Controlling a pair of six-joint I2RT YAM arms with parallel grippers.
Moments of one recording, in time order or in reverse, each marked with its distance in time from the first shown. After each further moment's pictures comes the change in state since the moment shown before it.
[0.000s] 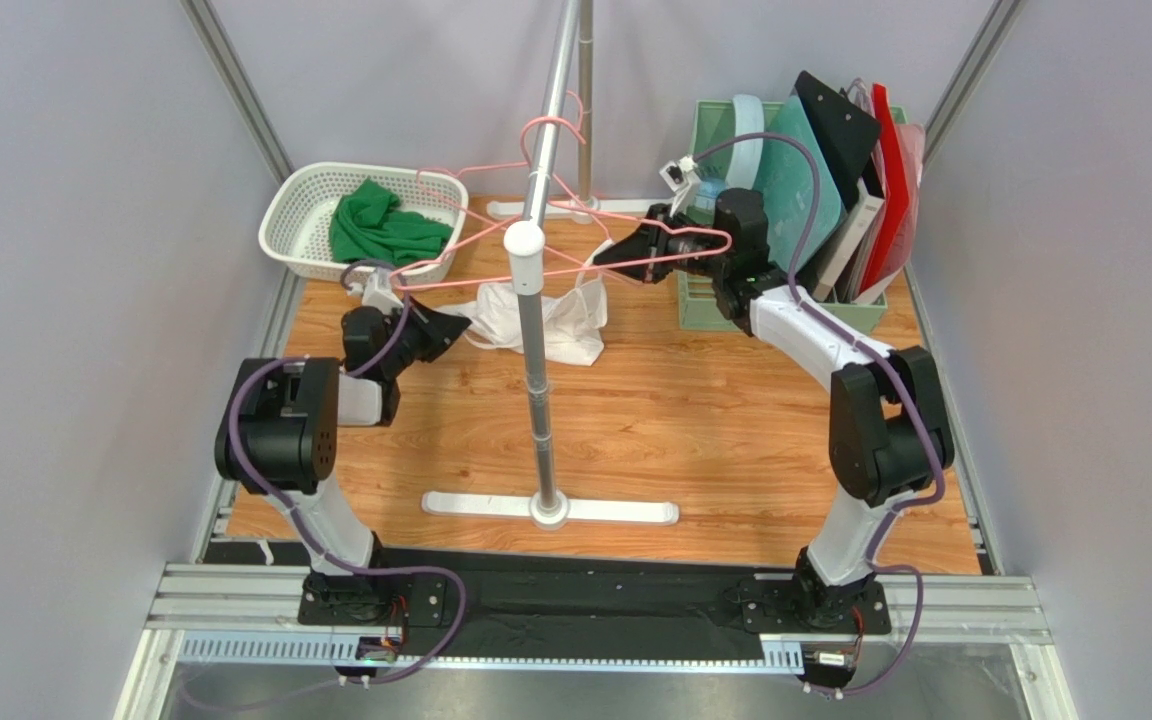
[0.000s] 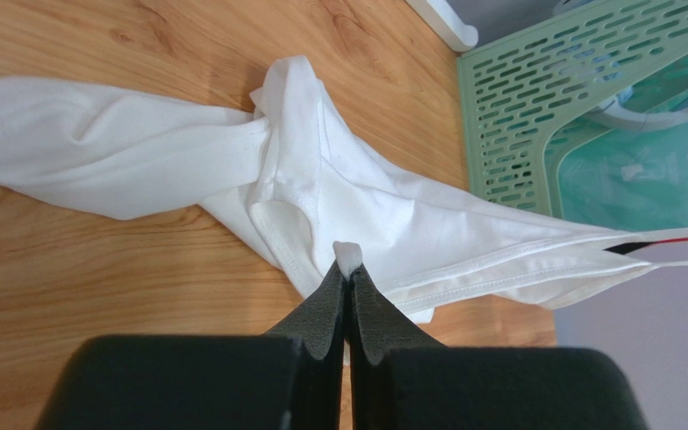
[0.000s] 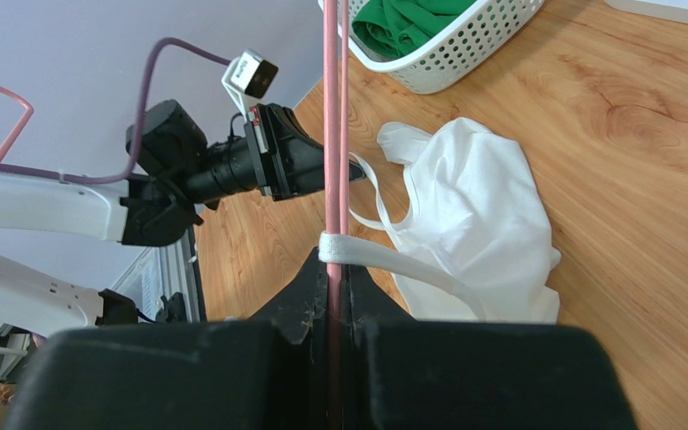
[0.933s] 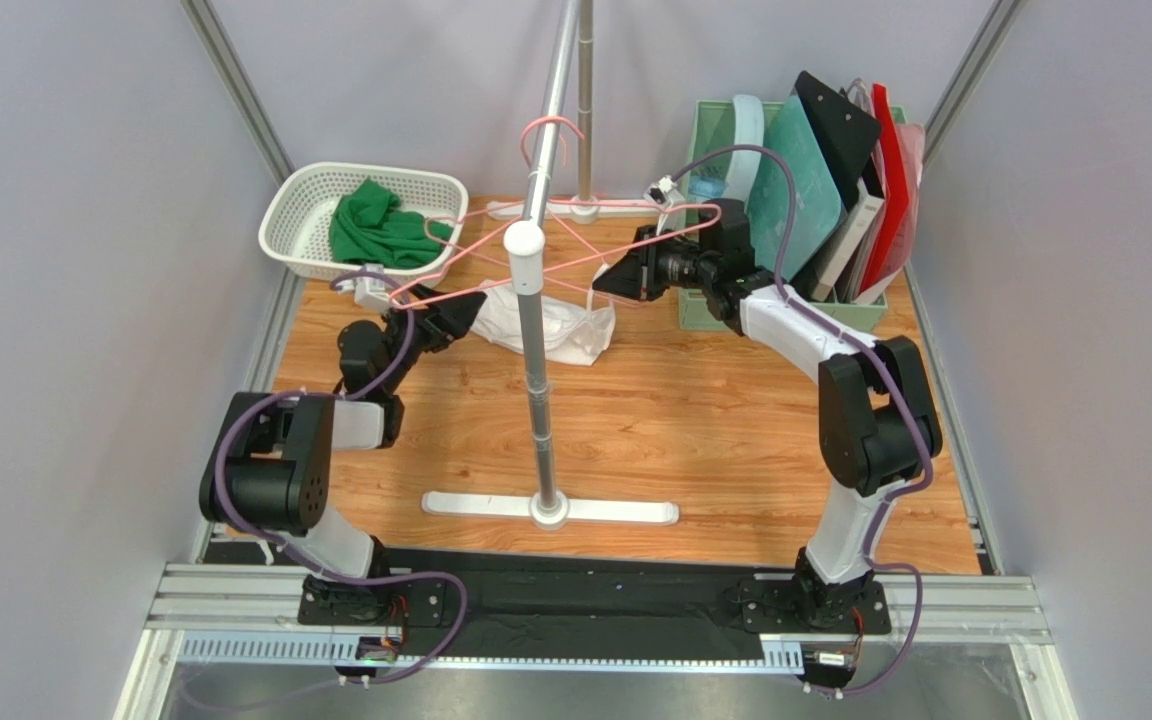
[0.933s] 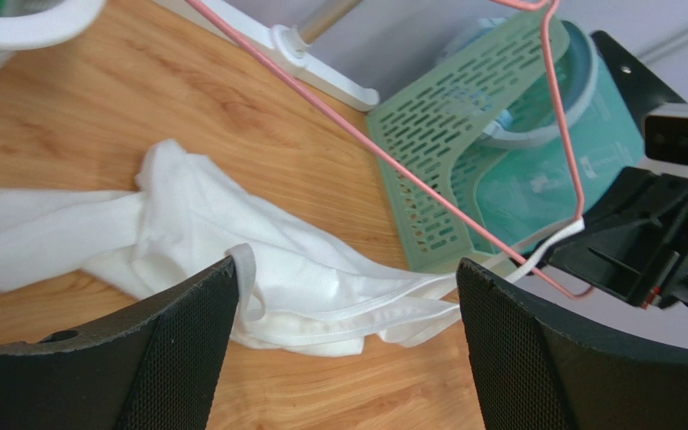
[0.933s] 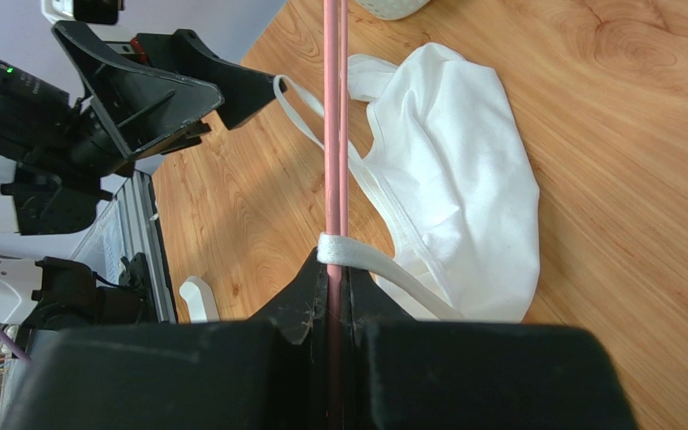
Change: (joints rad) left arm -0.069 -0.117 -0.110 0.304 -0.062 -0.069; right arm 0.022 0.060 0.016 -0.152 0.010 -0.142
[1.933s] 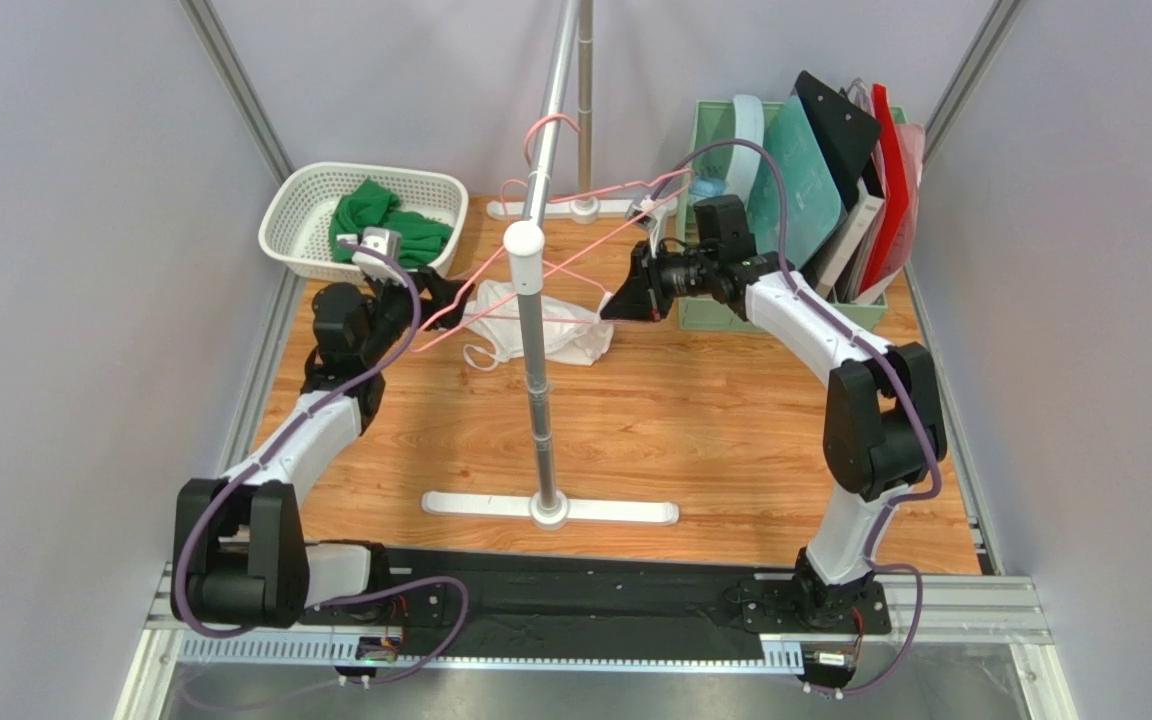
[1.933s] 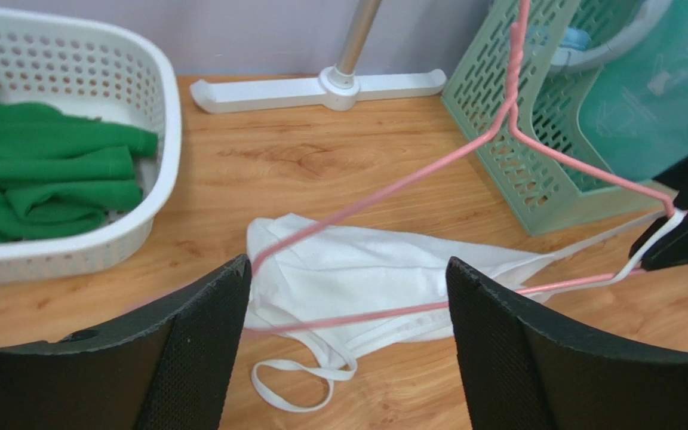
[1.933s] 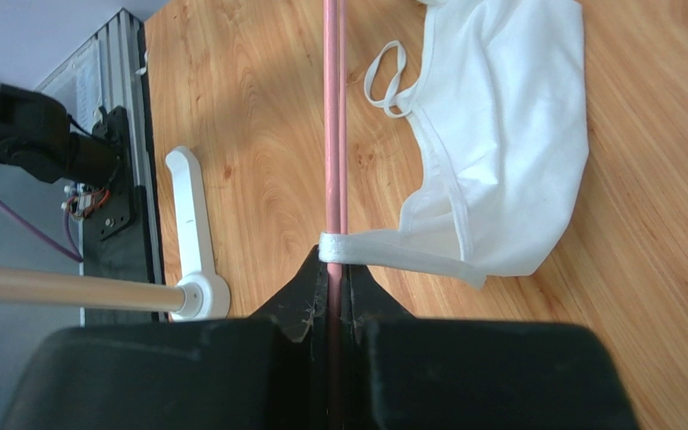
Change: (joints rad) left arm -0.001 -0.371 0.171 -0.645 -0.025 0.587; right arm 0.000 -0.024 0.093 -0.417 -0.160 -0.453
